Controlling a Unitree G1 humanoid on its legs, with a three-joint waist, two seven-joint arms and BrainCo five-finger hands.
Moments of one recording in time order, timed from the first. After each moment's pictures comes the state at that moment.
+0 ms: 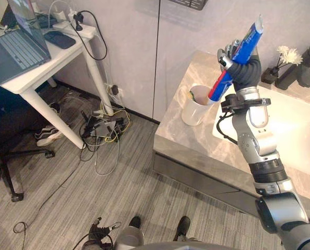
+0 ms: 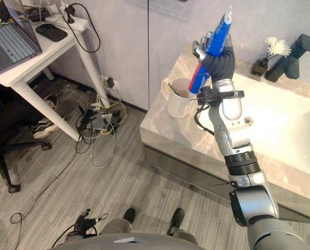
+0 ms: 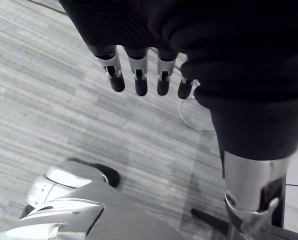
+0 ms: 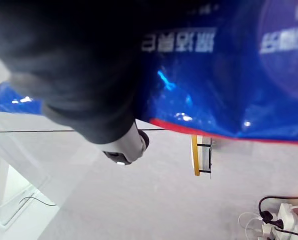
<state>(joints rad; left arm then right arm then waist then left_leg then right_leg) 0.23 0.12 0.12 0.80 0.14 -0.05 0.18 -0.64 -0.42 0.11 0.05 0.53 -0.19 -0.11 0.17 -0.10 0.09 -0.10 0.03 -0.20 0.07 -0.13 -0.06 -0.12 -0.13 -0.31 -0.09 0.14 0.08</state>
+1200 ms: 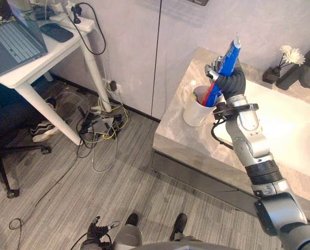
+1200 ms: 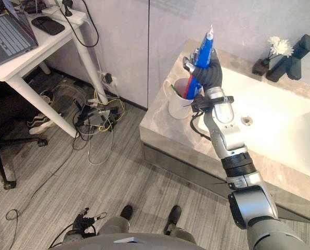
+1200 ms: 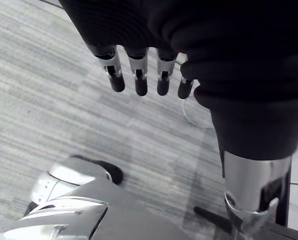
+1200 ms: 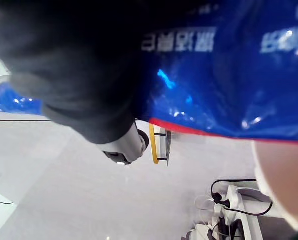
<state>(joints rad) 0.23 0.13 0.12 0.80 0.13 -0.05 0.18 -0.60 -0.41 0.16 0.12 0.53 -0.15 -0.06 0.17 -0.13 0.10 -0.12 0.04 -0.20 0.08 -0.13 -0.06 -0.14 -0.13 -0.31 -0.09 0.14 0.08</state>
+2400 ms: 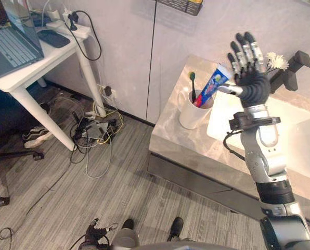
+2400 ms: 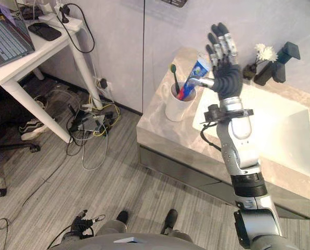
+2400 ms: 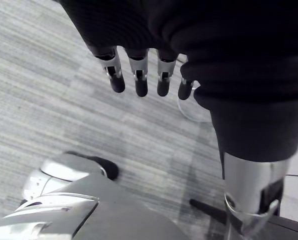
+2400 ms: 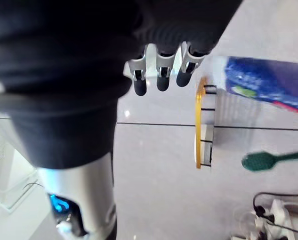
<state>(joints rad) 0.23 0.14 0.12 0.82 0.14 -0.05 0.16 -0.42 -0.42 -0.01 -0.17 0.53 -0.18 -0.03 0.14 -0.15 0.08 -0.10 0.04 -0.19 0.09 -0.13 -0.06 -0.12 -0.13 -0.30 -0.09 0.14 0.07</state>
